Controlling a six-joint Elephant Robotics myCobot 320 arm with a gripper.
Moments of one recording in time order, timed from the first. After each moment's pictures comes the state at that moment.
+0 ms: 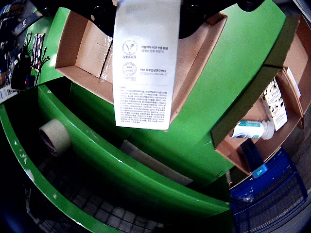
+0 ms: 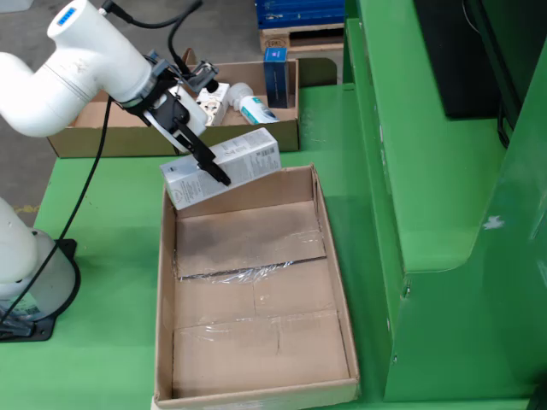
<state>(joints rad) 0.71 0.03 -1.35 0.18 1.31 0.09</state>
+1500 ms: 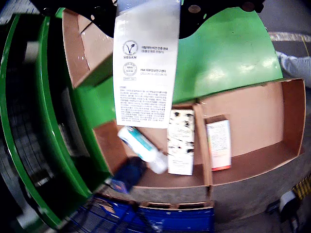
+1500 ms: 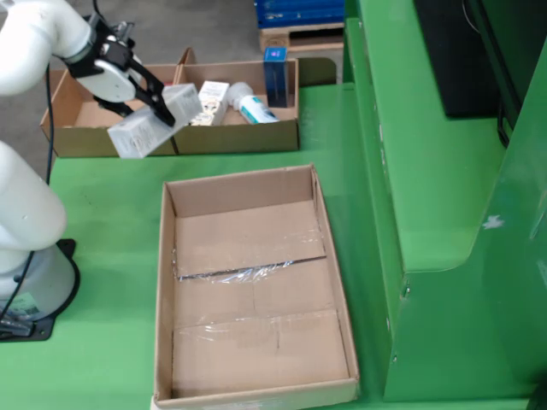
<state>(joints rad) 1.39 0.18 -1.40 -0.13 1.23 0.11</state>
